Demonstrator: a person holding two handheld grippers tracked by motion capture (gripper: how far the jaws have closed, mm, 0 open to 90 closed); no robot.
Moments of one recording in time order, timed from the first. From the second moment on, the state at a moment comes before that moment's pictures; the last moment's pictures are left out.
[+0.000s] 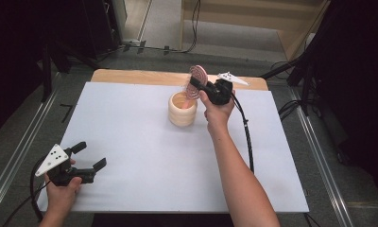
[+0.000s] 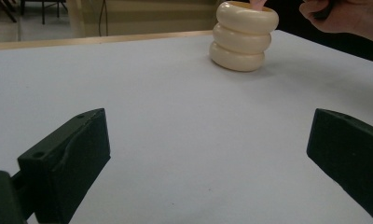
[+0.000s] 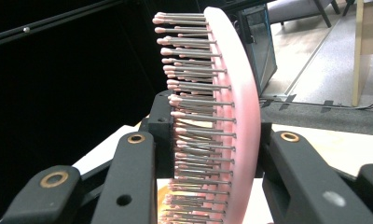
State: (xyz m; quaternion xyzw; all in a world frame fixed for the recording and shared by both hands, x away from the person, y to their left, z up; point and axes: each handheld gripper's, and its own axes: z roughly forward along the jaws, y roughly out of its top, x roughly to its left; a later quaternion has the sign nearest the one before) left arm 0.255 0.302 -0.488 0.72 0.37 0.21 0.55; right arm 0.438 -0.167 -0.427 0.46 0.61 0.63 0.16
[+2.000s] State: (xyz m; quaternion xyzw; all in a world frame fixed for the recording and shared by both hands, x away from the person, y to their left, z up) left arm 0.254 0.300 -0.488 0.73 0.36 0.21 0.54; right arm 0.395 -0.196 -0.433 0.44 0.65 0.59 0.19
